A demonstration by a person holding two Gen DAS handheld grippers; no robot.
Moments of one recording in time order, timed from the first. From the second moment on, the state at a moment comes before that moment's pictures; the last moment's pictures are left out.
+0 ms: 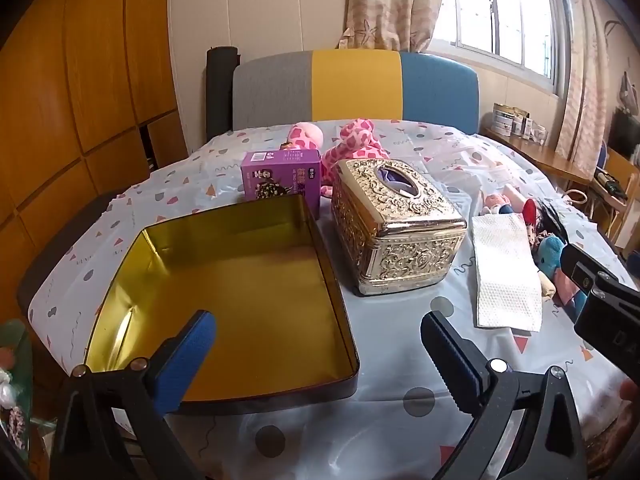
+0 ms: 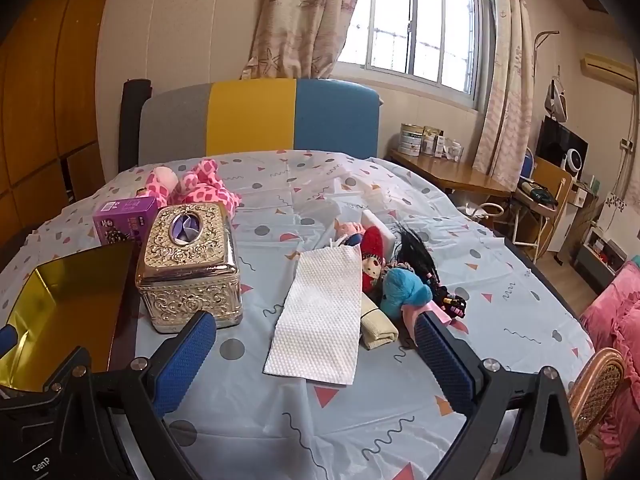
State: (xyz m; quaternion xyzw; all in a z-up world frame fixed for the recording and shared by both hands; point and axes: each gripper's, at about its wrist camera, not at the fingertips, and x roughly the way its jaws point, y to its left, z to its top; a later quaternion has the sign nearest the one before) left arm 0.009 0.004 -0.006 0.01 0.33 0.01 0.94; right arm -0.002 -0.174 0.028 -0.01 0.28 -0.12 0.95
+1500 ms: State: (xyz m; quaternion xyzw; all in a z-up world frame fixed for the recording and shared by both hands) left arm 0.015 -0.009 -0.010 0.04 0.34 0.00 0.94; right arm 0.004 -0.205 0.014 0.01 0.30 -0.12 0.95
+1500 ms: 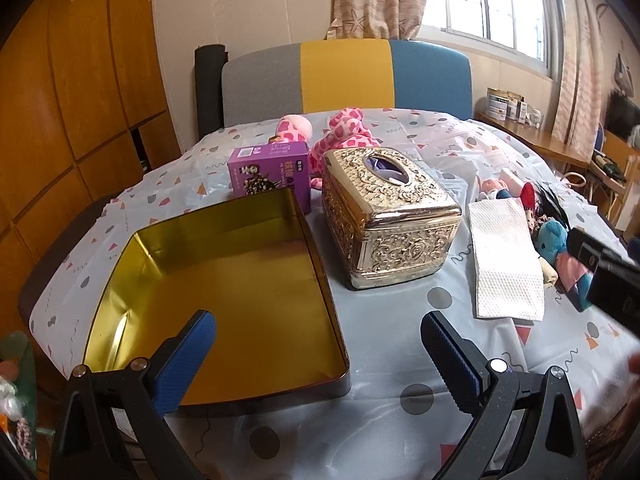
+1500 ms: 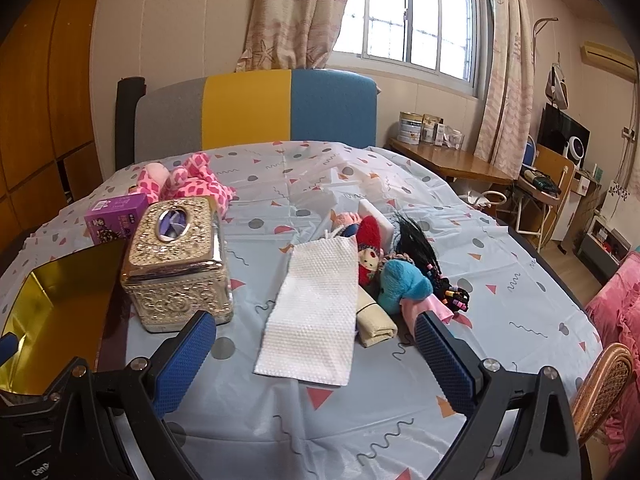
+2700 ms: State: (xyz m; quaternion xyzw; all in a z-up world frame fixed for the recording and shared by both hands) left arm 0.030 -0.078 -0.007 0.12 0.35 -0.09 0.93; right arm 0.036 -0.404 -0.006 0.19 0.31 -0.23 0.90
